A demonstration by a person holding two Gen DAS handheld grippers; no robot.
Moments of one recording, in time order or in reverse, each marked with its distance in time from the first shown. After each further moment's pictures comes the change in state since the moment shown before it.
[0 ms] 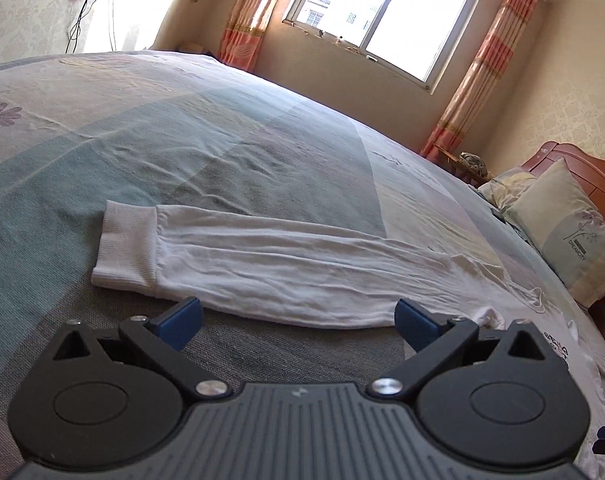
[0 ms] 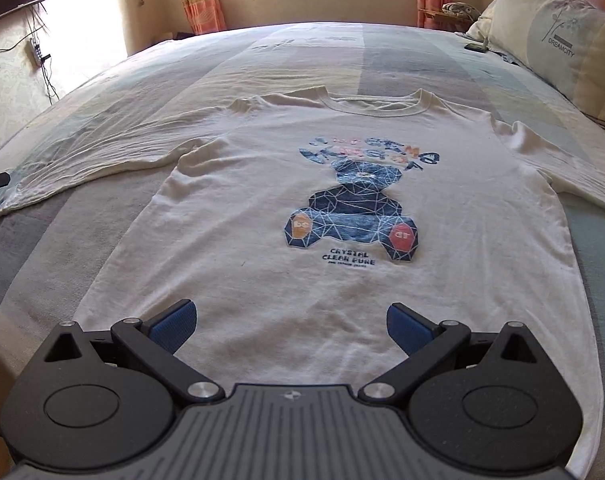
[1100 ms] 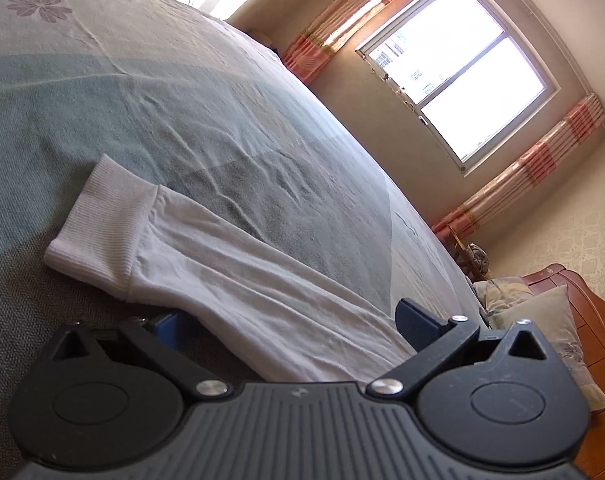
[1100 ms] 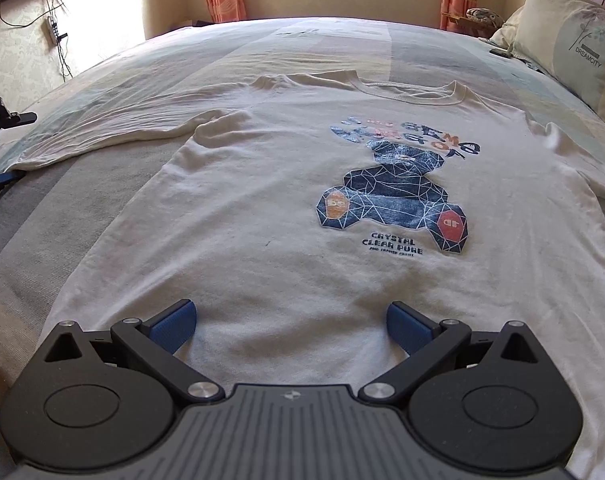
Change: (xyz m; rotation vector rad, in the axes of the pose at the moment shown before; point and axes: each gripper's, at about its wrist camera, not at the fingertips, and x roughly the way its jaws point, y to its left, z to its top) left arm 0.055 0.033 0.015 -0.412 -0.141 -0.019; right arm 0.031 0.012 -0.013 -0.066 -0.002 -0.016
